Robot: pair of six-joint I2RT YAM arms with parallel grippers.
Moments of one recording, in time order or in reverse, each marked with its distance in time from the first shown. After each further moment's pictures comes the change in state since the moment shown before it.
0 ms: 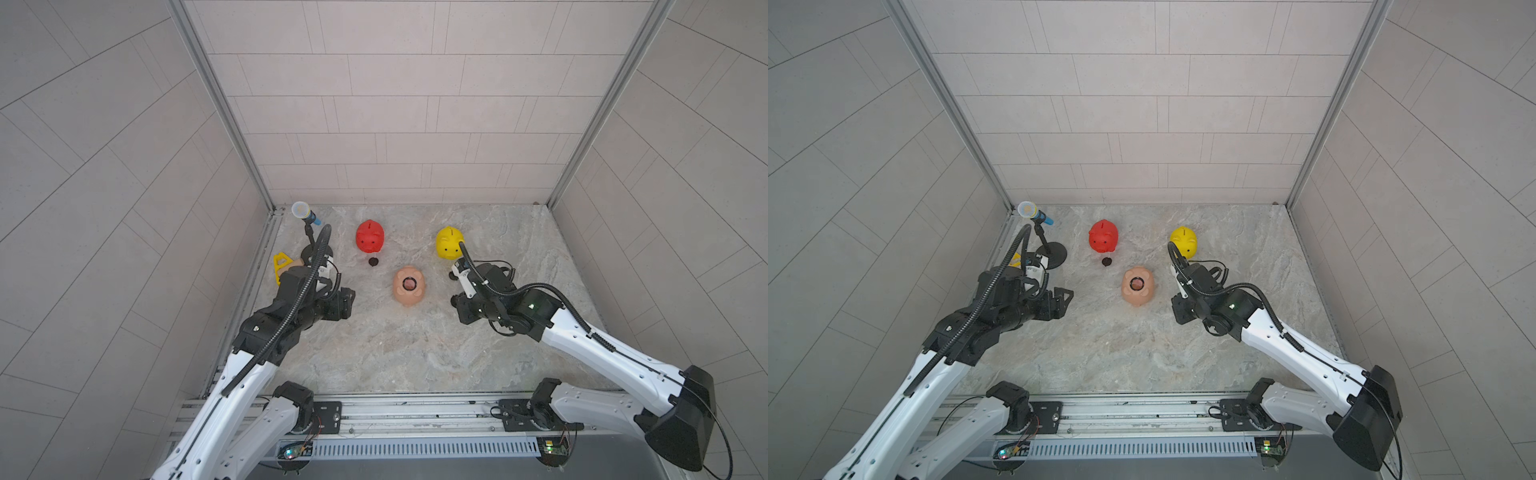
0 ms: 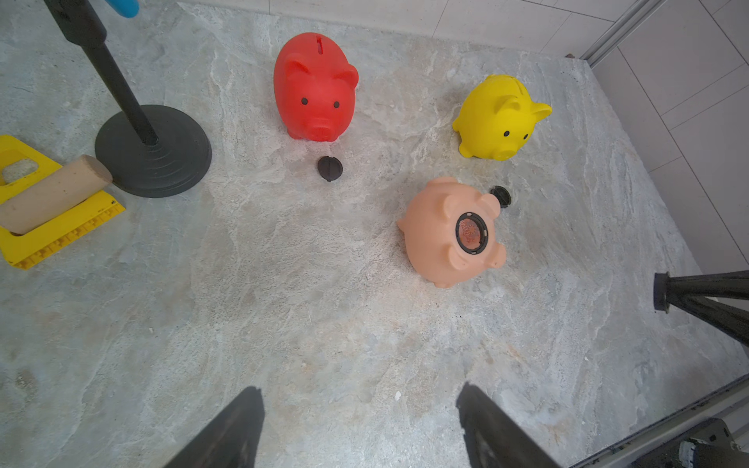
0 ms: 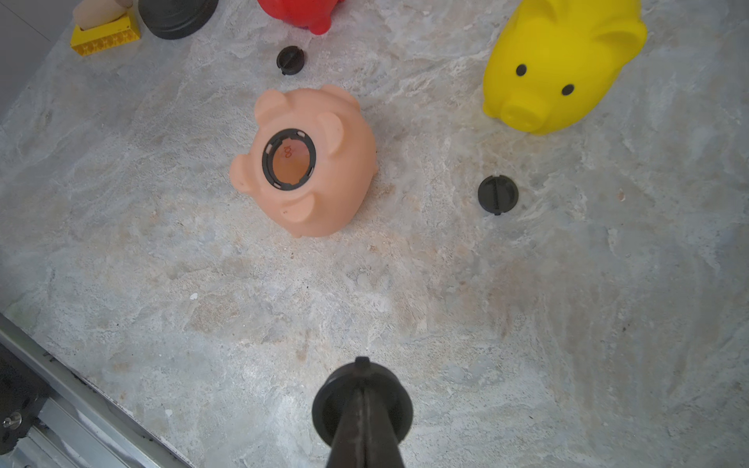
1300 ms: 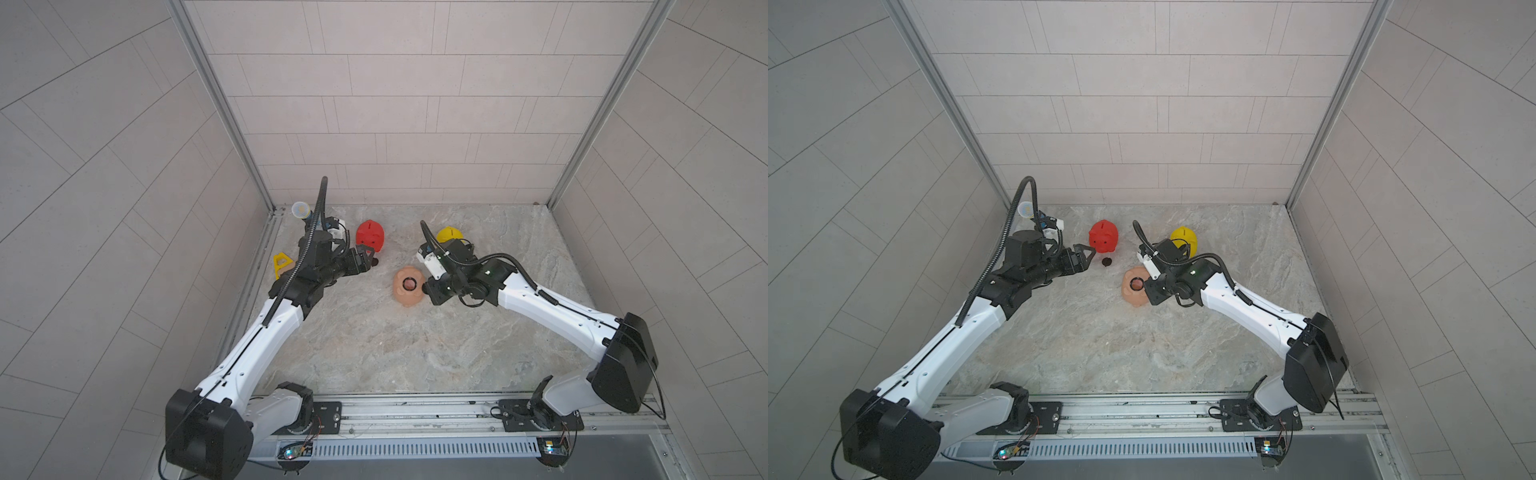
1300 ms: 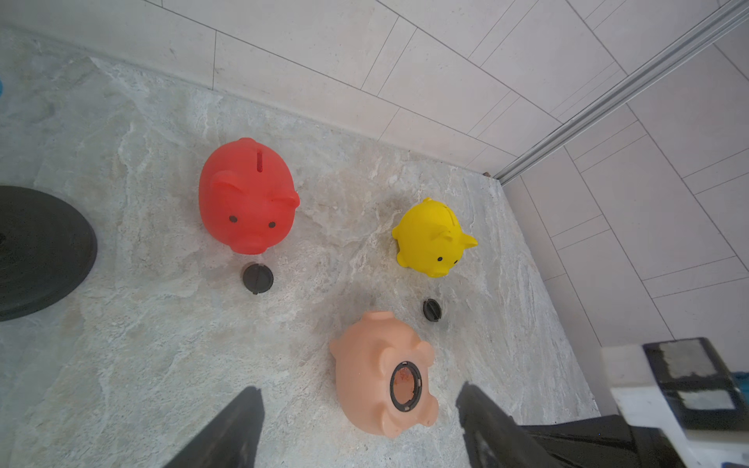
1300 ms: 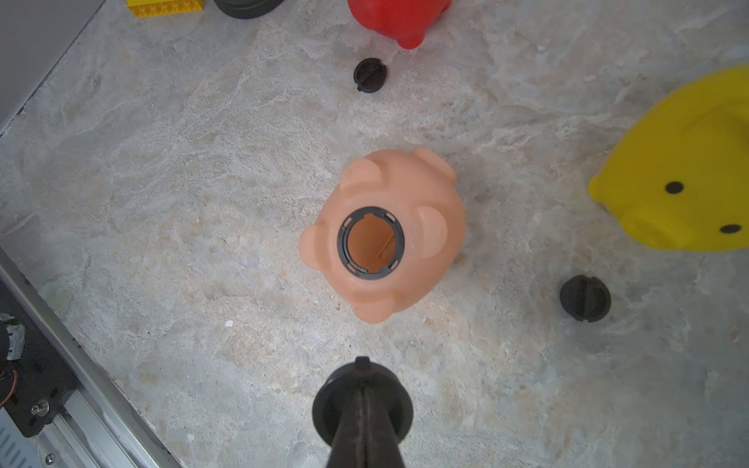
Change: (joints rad) left arm 0.065 0.360 0.053 0.525 0.179 -0.183; right arm -0.002 0.391 0.327 0.012 -0.143 -0.161
